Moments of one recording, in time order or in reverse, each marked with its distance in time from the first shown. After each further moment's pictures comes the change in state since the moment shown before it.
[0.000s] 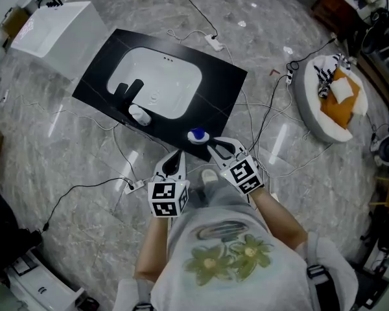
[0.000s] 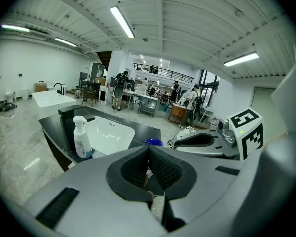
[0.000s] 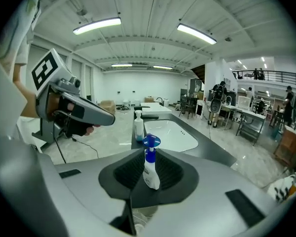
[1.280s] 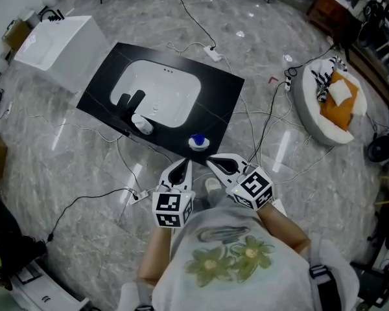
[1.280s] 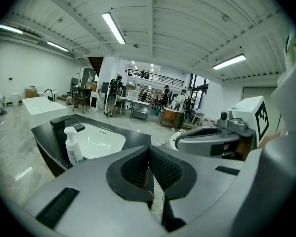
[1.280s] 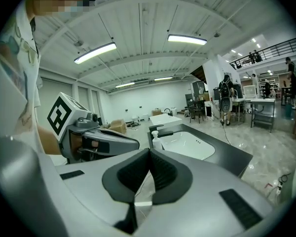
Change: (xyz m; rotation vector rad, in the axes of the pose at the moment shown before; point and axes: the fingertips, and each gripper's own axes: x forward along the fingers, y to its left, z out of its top) left arm -0.027 -0.038 0.019 0.065 -0.066 -0.087; right arm -0.059 0.045 0.056 0.148 -0.161 0.159
